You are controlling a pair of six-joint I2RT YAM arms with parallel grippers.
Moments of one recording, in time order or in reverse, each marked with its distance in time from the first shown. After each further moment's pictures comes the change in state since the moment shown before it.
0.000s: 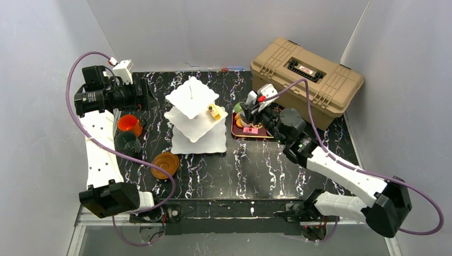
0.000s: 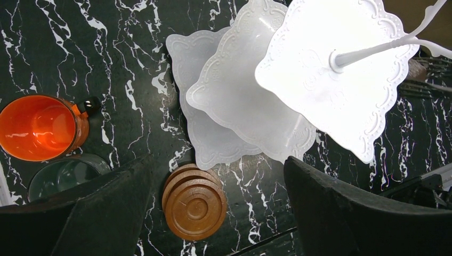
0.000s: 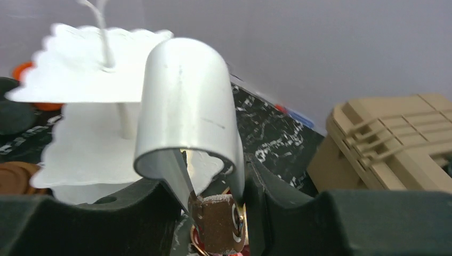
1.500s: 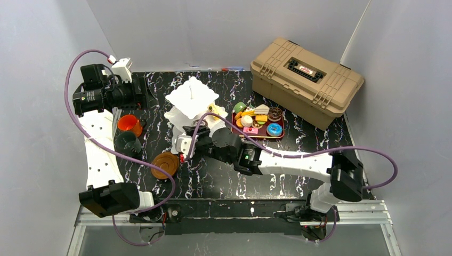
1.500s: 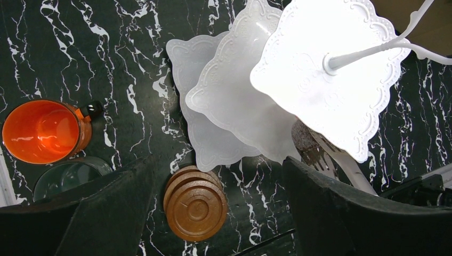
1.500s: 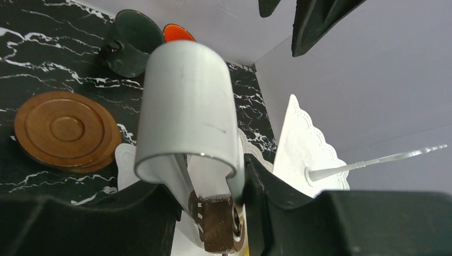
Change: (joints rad) left arm 0.000 0.006 0.032 -0.012 0.004 0.003; right arm 0.519 0.435 0.351 -0.039 -0.032 -0.578
